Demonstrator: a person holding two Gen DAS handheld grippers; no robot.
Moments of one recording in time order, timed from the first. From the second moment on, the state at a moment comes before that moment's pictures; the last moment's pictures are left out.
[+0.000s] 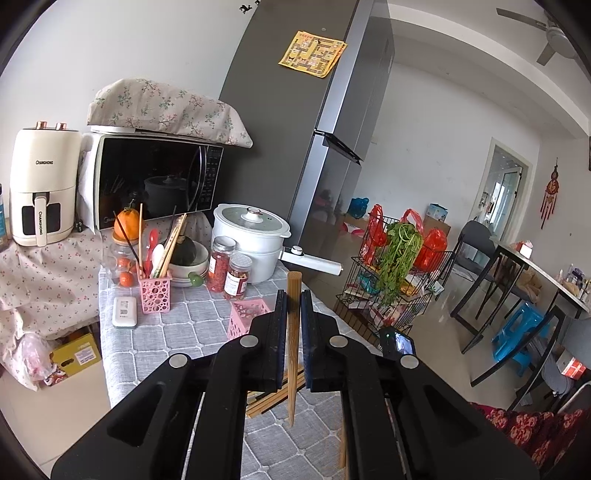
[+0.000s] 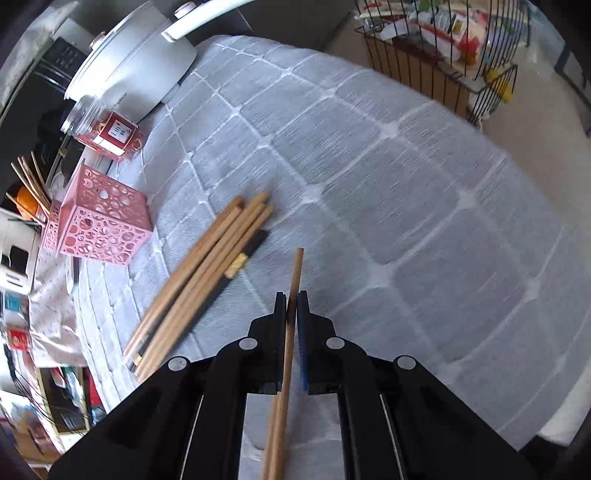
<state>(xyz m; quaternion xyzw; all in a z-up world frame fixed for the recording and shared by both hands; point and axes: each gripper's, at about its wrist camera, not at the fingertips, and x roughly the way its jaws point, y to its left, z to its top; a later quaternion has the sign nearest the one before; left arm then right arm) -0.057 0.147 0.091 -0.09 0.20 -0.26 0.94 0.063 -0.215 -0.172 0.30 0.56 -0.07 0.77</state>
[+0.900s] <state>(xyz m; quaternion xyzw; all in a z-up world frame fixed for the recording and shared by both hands) -0.057 0.121 0.081 -0.07 0.22 -0.27 0.94 0.037 -0.235 -0.155 0.34 0.53 -0.04 0.78</state>
